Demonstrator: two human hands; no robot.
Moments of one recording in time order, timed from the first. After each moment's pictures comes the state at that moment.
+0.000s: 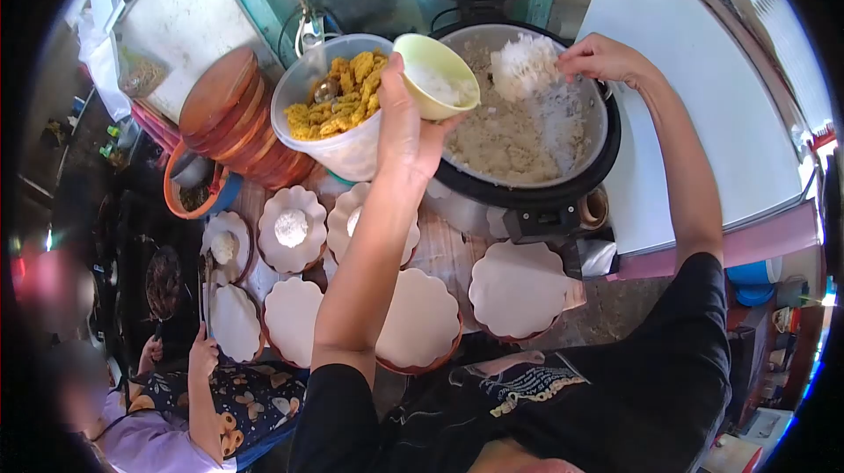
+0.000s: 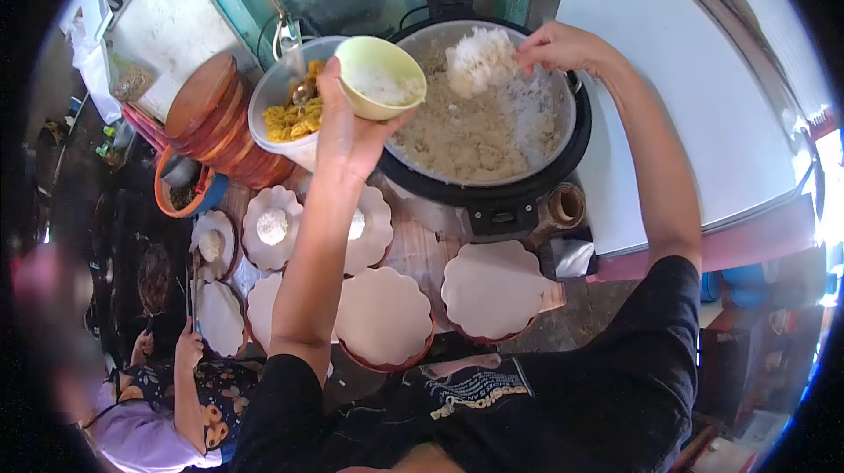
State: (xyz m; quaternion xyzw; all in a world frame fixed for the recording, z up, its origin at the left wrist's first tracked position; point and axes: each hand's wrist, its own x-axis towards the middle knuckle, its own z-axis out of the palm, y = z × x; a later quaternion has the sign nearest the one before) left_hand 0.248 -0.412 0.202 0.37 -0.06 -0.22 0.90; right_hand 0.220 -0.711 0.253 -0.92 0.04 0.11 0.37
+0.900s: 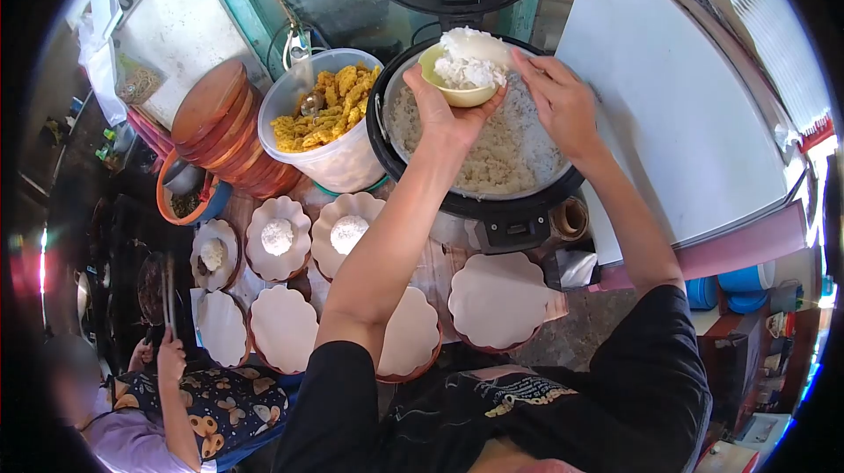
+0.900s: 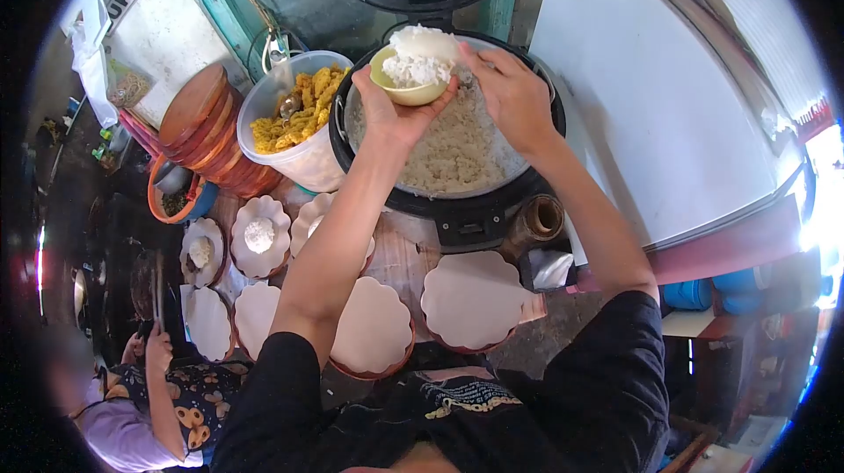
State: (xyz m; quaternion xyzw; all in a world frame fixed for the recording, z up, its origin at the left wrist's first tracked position) left_hand 0.255 -0.501 0.202 0.18 0.00 -0.29 0.94; right_hand 0.176 -0.646 0.206 -0.88 -0.13 -0.44 0.13
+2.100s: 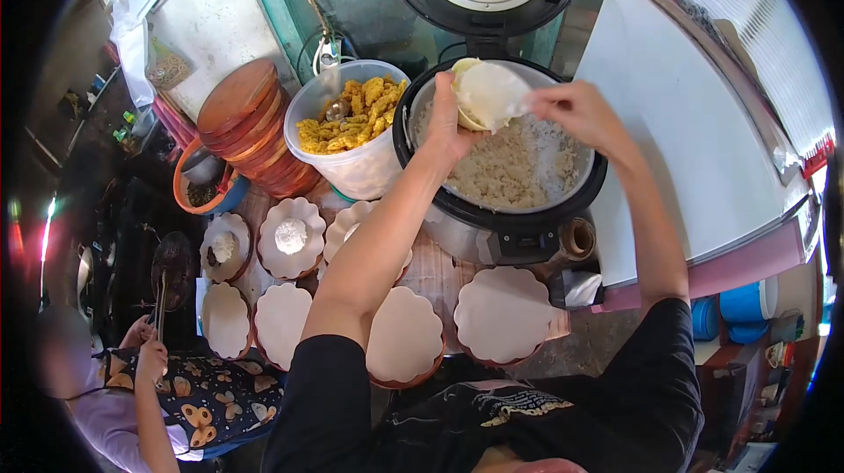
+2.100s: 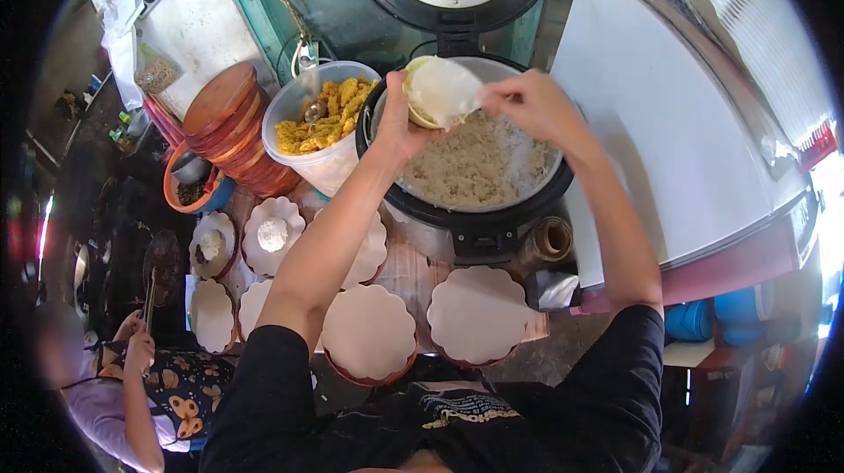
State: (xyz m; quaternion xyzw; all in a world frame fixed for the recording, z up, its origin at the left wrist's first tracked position) left_hand 0.287 -0.481 0.181 0.38 -0.07 -0.32 0.86; right_hand 0.188 -0.667 0.237 -0.92 -0.08 -0.14 0.35
